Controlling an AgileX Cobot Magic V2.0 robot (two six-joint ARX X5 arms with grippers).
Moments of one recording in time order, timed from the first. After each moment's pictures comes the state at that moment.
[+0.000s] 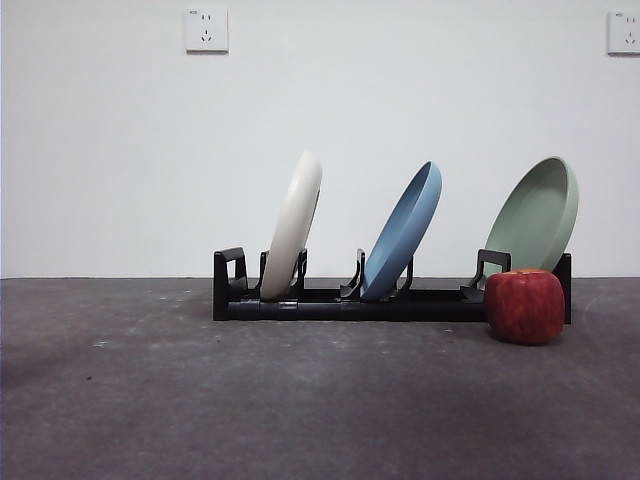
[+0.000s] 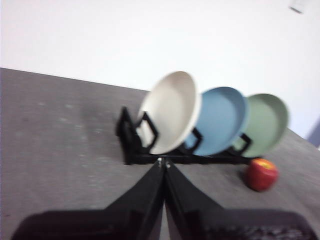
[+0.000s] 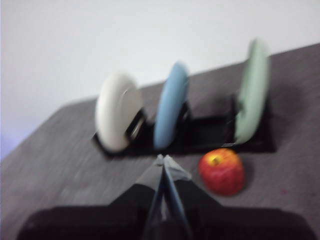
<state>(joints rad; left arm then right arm) -0.03 0.17 0.39 -0.31 0.38 -0.30 0.05 0.28 0.52 -0.42 -0.35 0.26</state>
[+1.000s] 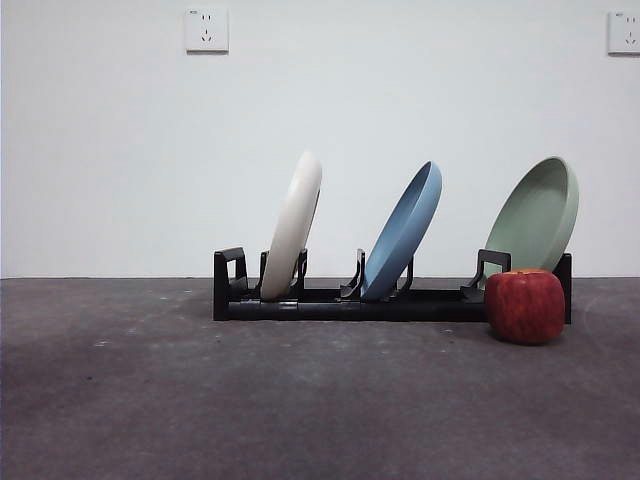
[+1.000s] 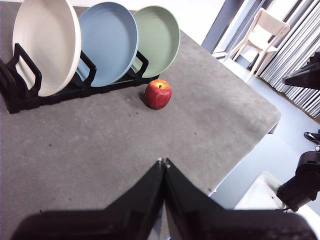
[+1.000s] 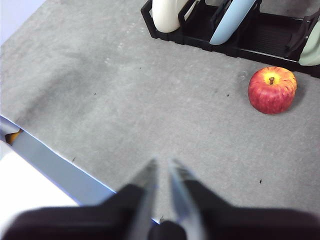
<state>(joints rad) -0.03 0.52 0.82 -0.80 0.81 -0.03 0.07 0.69 1.03 -1.09 -0.55 -0.17</state>
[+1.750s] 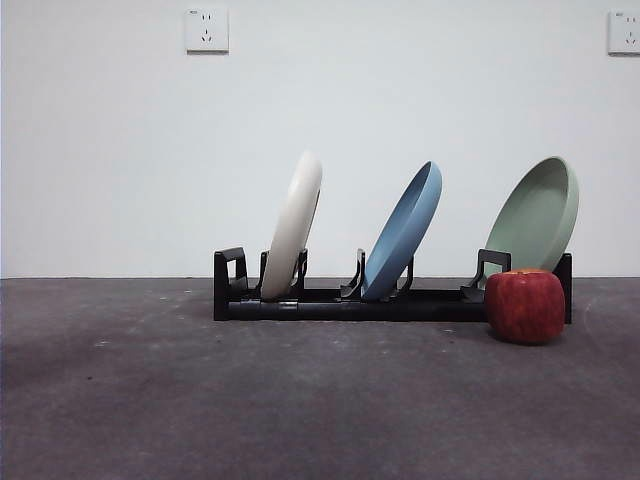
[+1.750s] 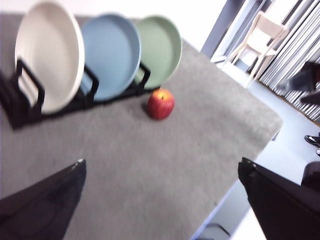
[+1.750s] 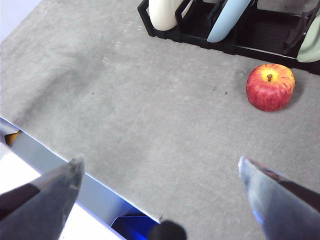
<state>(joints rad) -0.05 0.61 0.84 -0.67 0.81 -0.05 0.07 0.70 1.03 -1.09 -0.54 -0.16</state>
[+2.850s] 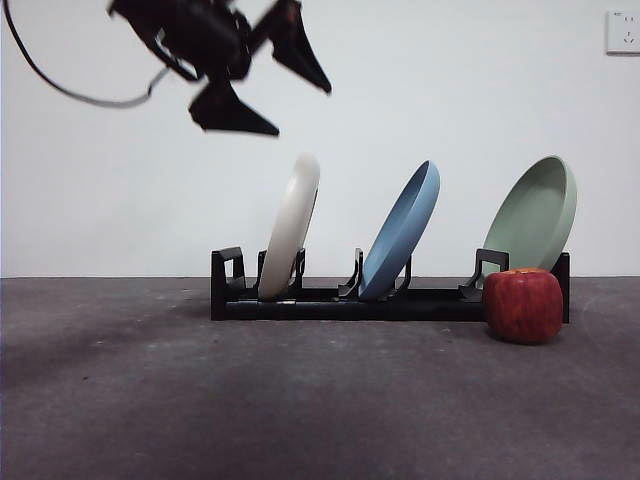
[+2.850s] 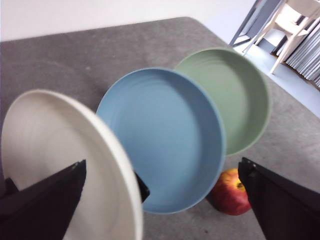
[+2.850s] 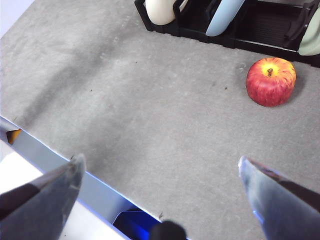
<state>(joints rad) -0.36 1.83 1.59 -0.24 0.50 -0.12 0.07 0.73 1.03 -1.09 -0.55 -0.16</state>
